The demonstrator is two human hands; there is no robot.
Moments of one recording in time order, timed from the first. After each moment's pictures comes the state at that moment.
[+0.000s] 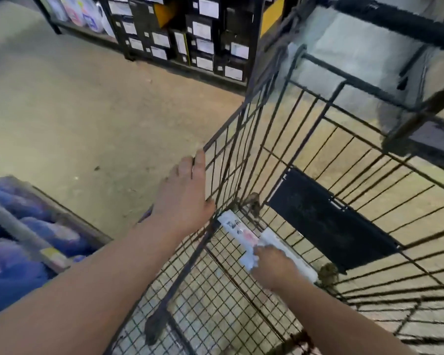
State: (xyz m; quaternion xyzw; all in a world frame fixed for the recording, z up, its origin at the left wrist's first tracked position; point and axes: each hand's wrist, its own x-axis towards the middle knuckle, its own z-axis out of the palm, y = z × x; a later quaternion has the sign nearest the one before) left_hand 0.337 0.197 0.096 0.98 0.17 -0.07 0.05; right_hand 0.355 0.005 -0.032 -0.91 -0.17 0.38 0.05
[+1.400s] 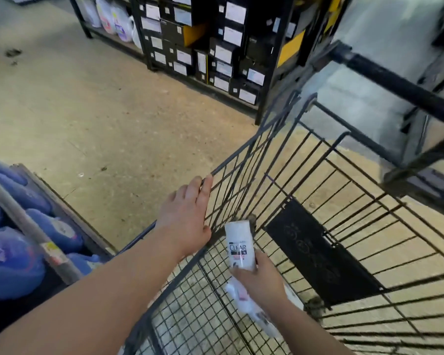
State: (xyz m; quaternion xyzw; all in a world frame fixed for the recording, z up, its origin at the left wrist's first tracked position) left_hand 0.328 0.198 0.097 0.98 0.18 -0.12 0.02; right_hand 0.349 0.017 0.012 -0.84 -0.02 0.37 0.39
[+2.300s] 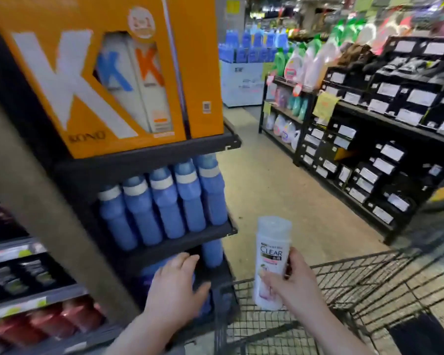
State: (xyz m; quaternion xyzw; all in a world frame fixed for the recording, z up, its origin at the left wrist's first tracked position) left_hand -0.100 0.192 0.281 0.84 0.52 0.07 0.12; right_hand 0.107 0.107 0.296 -0.73 -0.38 0.33 0.46
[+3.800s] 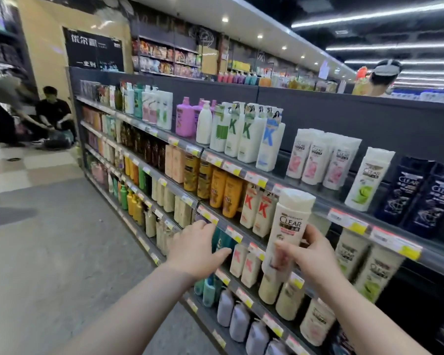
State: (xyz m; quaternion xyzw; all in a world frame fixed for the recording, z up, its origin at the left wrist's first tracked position) left_hand -1.055 0.166 0.402 0.48 0.86 0.18 0.01; right_hand -0.876 0.291 0.419 -0.35 -0.70 0.50 0.37
